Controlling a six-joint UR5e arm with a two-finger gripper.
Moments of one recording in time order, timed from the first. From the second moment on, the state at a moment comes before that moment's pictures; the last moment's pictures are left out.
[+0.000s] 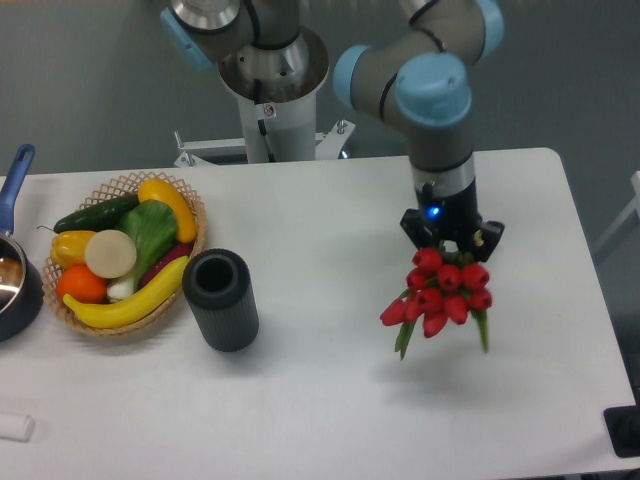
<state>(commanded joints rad) 2.59 -1.89 -1.81 -0.75 1.68 1.10</state>
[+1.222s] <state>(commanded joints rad) 2.55 -1.96 -1.70 -0.72 1.69 1.09</state>
